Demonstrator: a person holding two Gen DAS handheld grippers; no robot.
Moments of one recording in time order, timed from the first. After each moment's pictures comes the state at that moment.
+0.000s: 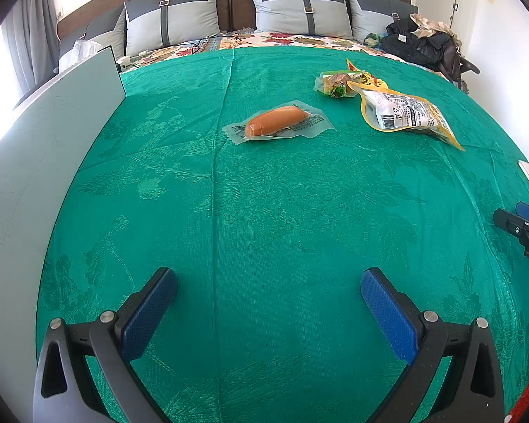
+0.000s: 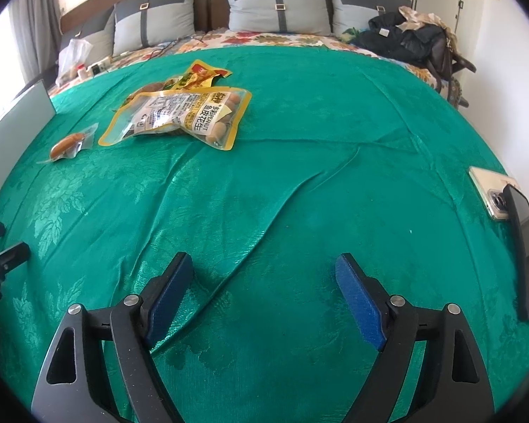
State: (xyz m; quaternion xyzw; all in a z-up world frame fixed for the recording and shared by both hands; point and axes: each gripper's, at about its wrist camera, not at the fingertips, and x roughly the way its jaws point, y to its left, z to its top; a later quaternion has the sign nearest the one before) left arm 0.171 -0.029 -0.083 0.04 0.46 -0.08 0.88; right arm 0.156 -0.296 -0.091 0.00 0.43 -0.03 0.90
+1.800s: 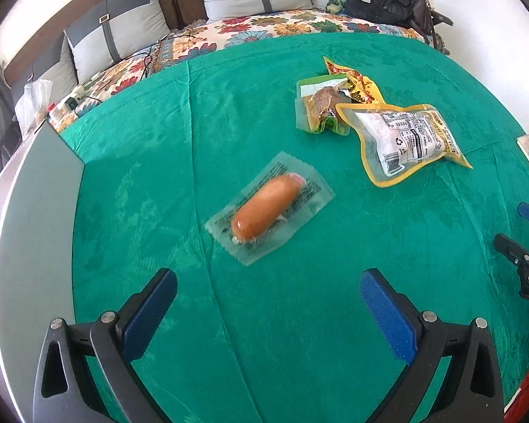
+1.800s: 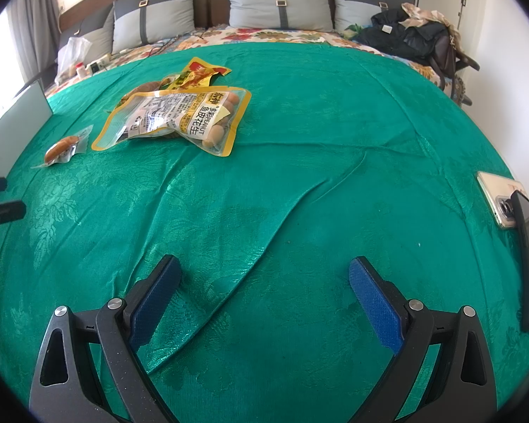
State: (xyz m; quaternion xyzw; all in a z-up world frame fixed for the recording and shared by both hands) left arm 0.273 -0.057 -0.046 0.15 0.51 -0.15 0.84; right arm 0.168 -0.298 -0.093 0.00 0.44 -0.02 0.90
